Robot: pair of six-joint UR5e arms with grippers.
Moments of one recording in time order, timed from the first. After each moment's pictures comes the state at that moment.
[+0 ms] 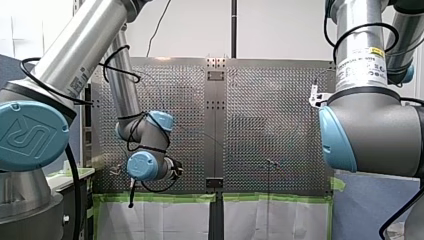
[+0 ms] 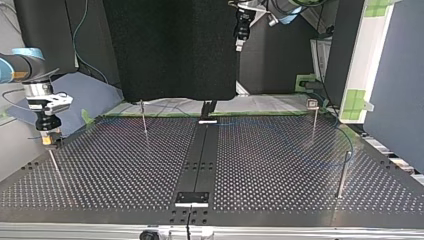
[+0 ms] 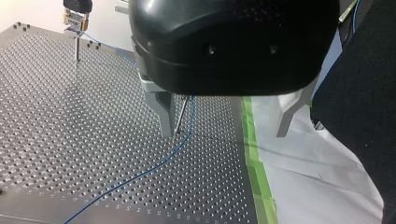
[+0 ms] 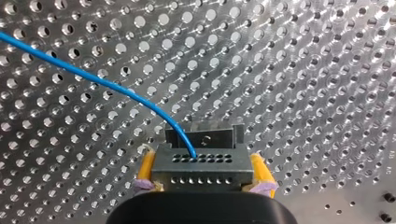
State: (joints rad) left arm -0.70 -2.07 -2.40 -2.11 -2.05 -1.75; right arm 1.47 -1.06 1.51 -0.54 1.03 1.72
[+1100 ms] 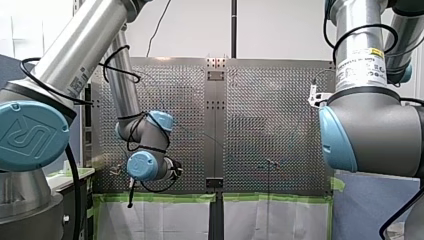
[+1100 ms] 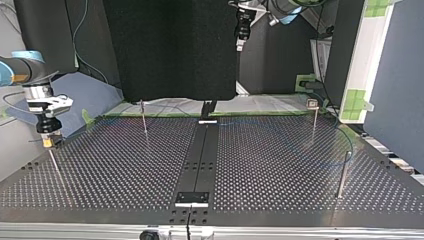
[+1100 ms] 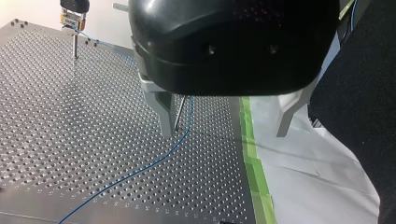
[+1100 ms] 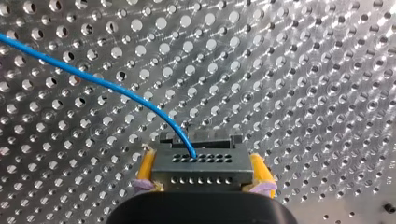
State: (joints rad) left arm -0.70 -2.07 -2.40 -2.12 -2.06 -1.75; right arm 1.48 -1.05 1.48 -0.53 1.02 1.71
